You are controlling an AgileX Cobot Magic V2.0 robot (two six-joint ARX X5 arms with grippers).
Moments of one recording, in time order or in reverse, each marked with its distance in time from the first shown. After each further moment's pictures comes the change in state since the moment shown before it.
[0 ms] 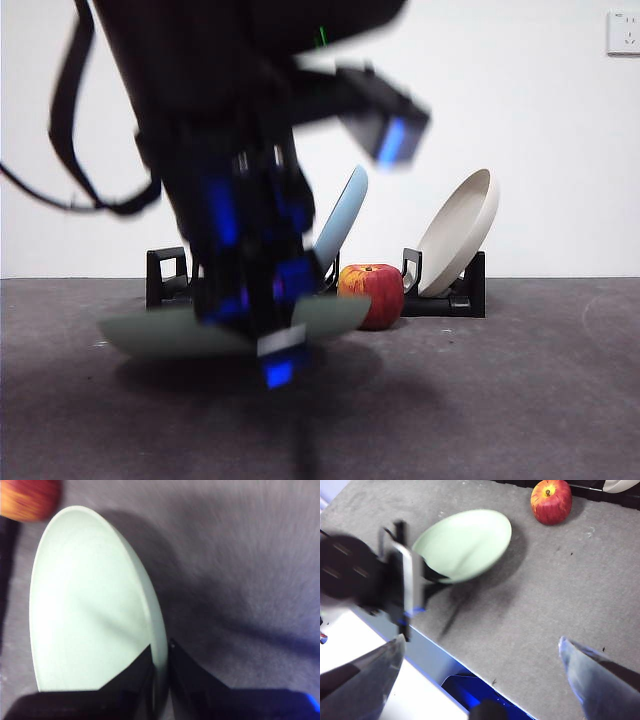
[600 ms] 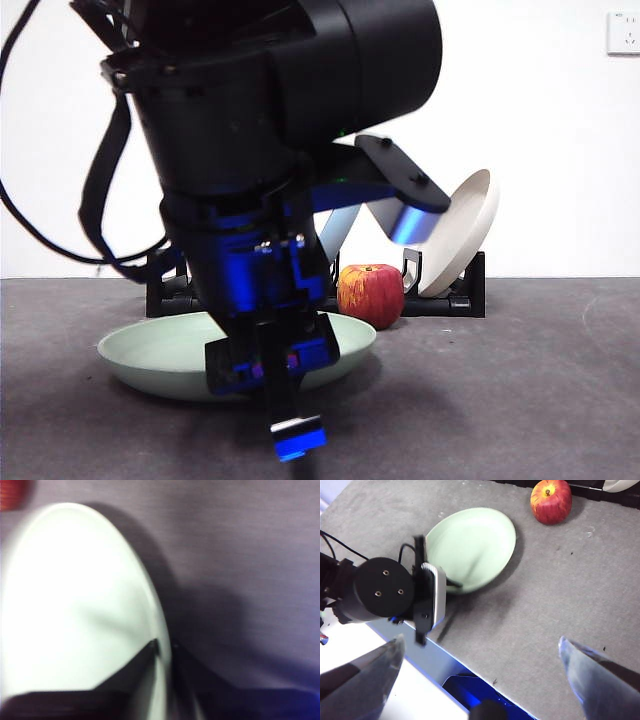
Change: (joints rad) left arm -0.005 0.105 0.003 0.045 0.018 -0.009; right arm 0.000 0.000 0.000 0.000 0.000 0.007
